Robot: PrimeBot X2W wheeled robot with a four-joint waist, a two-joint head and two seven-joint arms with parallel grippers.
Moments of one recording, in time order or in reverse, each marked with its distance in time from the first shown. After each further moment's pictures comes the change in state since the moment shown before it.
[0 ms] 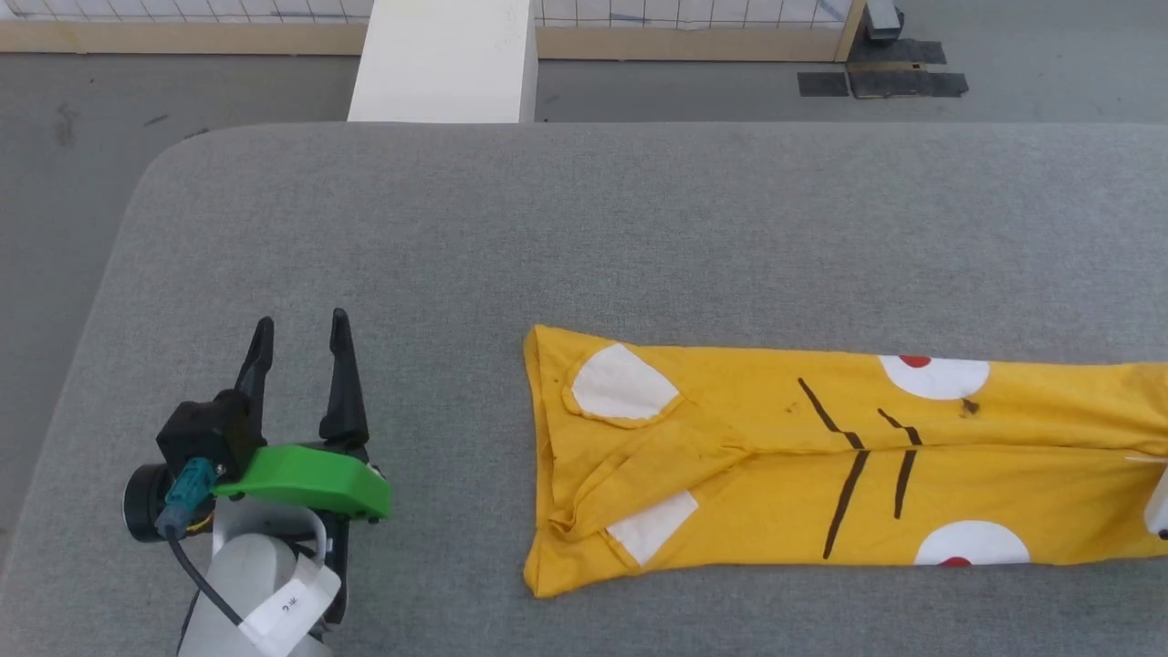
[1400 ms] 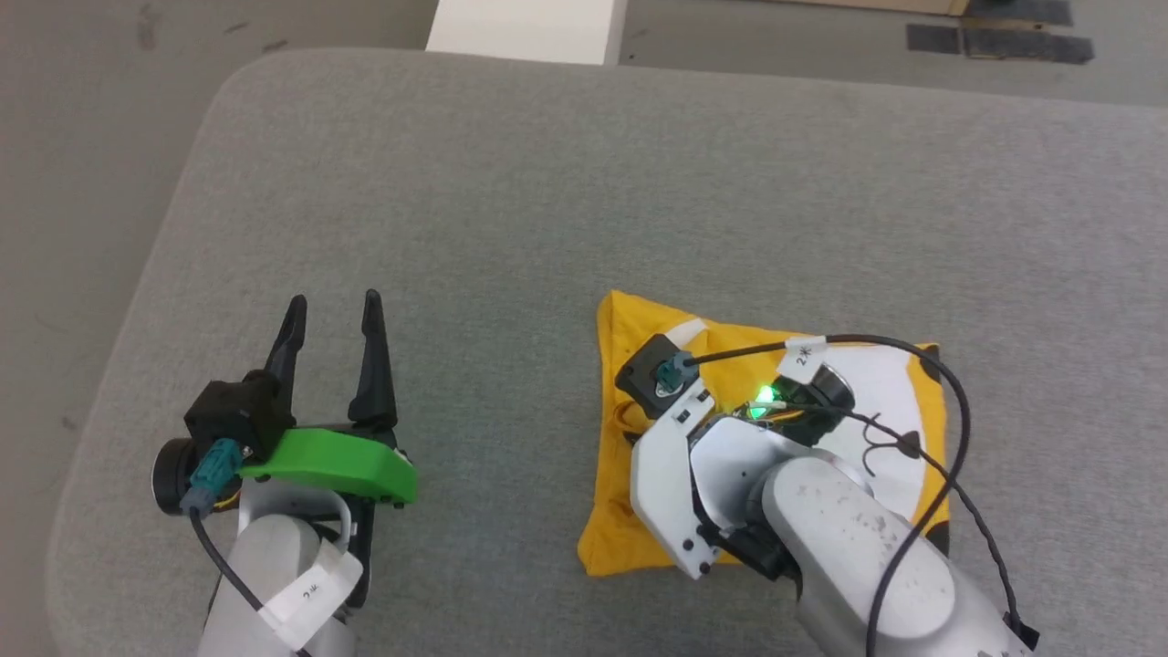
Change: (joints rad) left arm -0.036 -0.037 -0.004 0.013 0.028 -0.044 0.000; right arm -0.183 0.053 1.256 -0.002 0.338 0.000 0.143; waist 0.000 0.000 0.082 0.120
